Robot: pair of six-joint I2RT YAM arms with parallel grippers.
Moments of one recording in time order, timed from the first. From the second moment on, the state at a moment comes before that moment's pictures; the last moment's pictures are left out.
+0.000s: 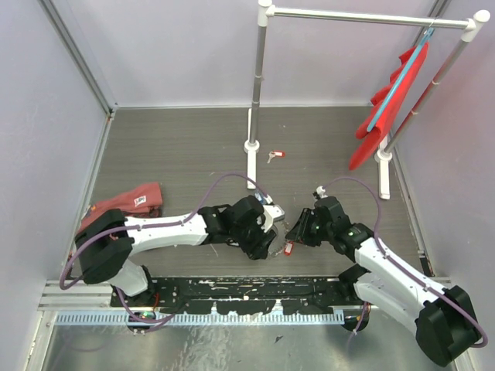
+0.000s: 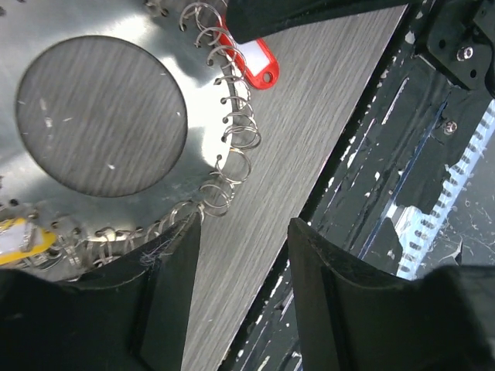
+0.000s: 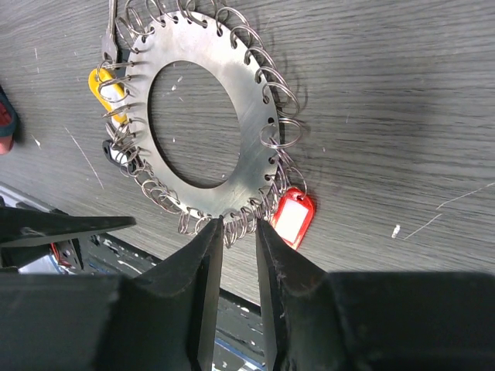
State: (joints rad) left arm -1.12 1.53 0.91 -0.24 0.23 -0.22; right arm 0.51 0.84 0.38 -0.39 -0.23 0.82
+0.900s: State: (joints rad) left arm -1.20 1.65 0.97 -0.29 0.09 -0.26; right arm 0.48 0.80 0.38 -0.39 -0.26 0.80
